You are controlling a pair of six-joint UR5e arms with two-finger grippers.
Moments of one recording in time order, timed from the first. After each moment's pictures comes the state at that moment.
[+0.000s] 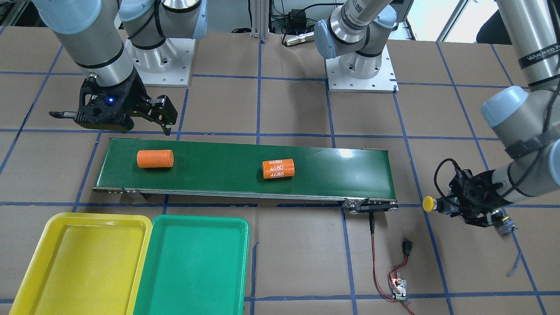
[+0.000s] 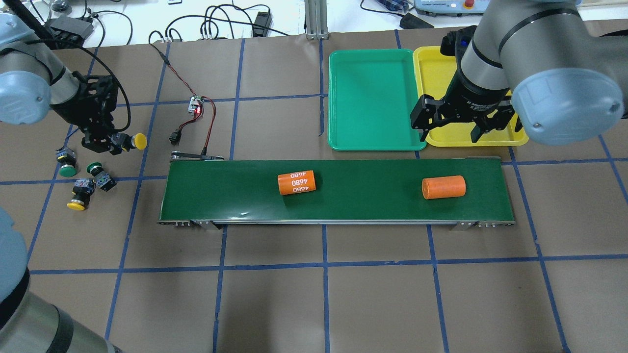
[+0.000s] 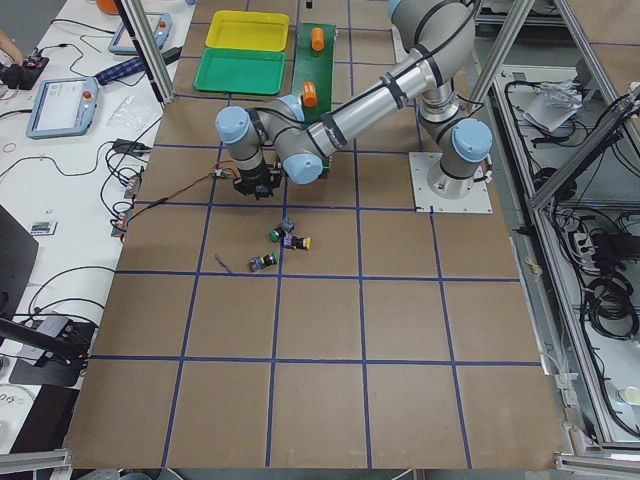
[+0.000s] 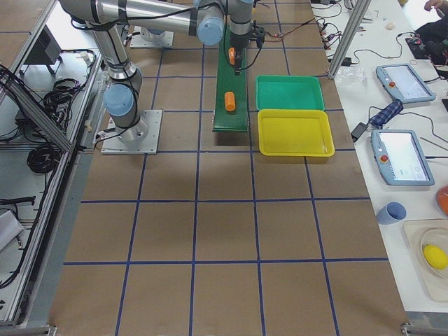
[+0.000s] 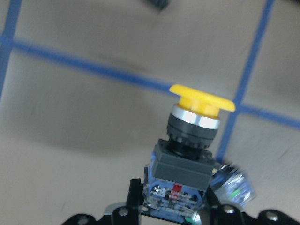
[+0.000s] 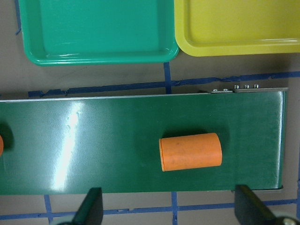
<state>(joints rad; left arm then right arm) -1.16 -1.96 -1.65 -1.25 1.54 1.77 1.58 -1.57 1.75 -1.75 -1.54 0.07</state>
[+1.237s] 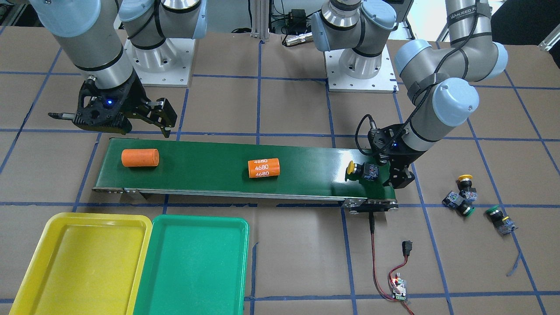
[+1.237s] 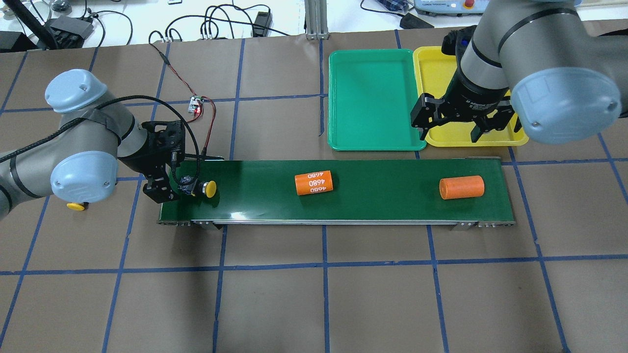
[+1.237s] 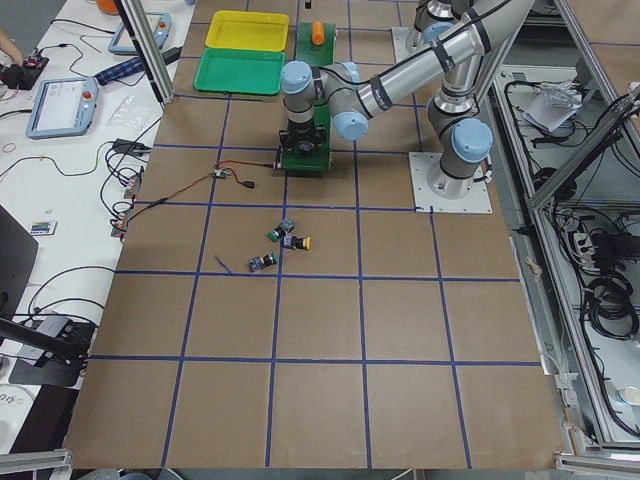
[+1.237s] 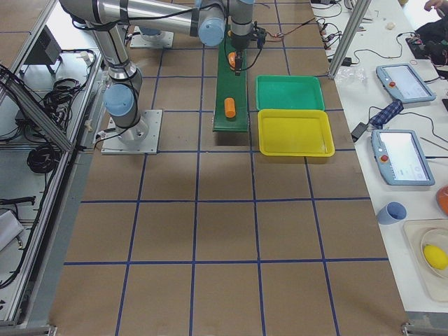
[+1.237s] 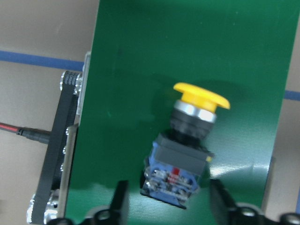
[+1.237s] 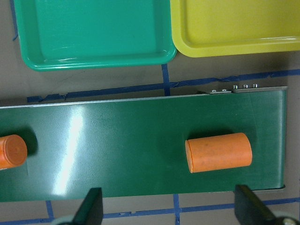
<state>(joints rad) -1.32 -1.72 -2.00 -1.05 1.50 1.64 1.57 -1.56 1.75 -1.76 -1.54 0.11</state>
